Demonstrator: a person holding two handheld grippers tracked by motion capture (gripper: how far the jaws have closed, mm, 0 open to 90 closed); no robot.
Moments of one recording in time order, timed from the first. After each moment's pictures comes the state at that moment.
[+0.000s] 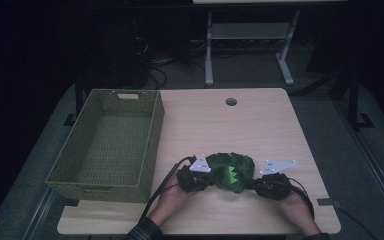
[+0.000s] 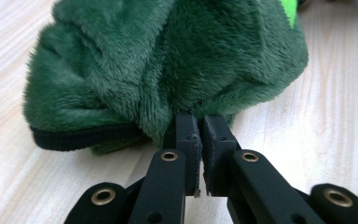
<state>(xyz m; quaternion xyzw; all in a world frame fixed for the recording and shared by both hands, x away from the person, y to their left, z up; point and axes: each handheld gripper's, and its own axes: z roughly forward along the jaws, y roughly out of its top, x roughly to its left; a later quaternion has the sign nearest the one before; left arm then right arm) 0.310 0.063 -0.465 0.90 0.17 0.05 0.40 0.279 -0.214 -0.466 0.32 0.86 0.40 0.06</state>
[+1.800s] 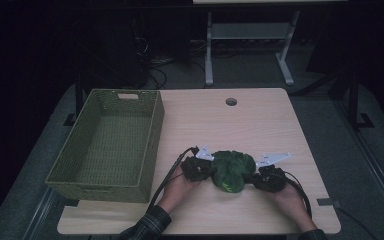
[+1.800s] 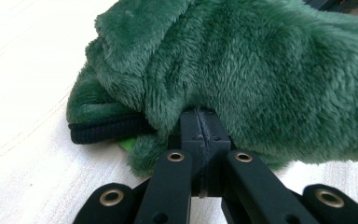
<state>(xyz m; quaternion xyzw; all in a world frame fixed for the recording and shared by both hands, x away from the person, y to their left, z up) 0.342 0.053 -0.466 0.90 0.22 0.04 0.37 0.301 -0.211 -0.471 0.35 0.85 0.38 0.06</state>
